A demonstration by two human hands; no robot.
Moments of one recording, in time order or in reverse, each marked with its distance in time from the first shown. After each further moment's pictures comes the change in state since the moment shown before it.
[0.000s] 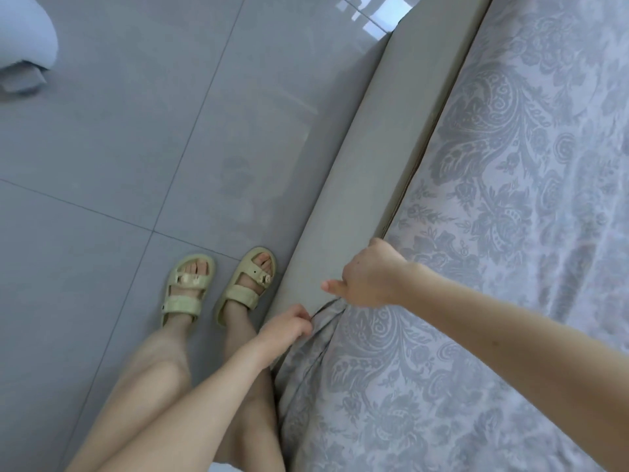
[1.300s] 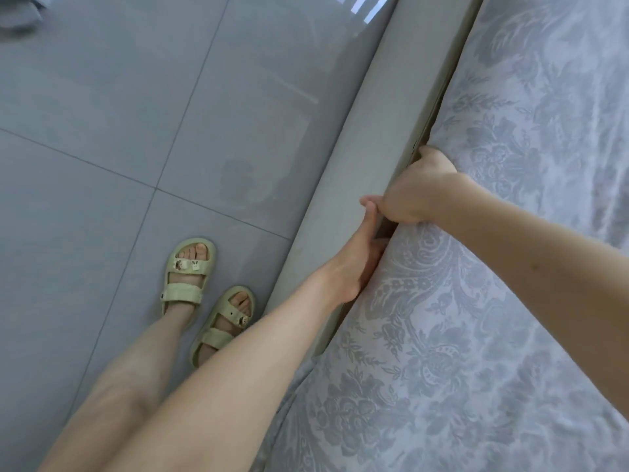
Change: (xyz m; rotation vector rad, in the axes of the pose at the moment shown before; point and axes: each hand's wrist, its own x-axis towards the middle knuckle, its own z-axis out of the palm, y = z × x) left_hand 0.001 0.018 0.062 -0.623 -0.482 0.276; right_hand 0.008 -0.016 0.031 -0.150 -0.084 0.448
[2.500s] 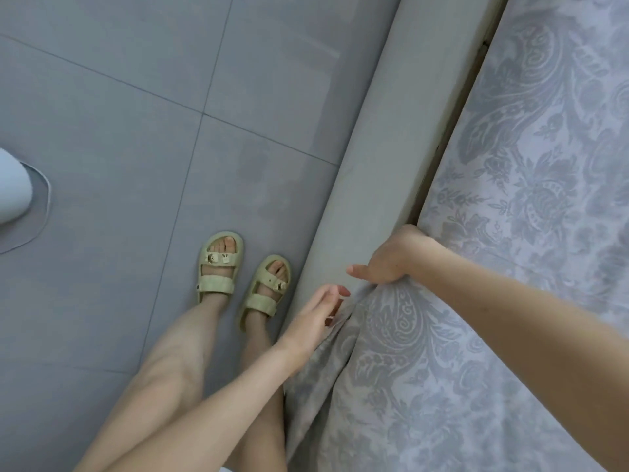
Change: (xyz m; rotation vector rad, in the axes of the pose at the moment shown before) left_hand -0.206 -0.218 -0.119 0.292 0.419 -0.067; right_hand -0.083 -0.243 0.090 0.223 -0.376 -0.330
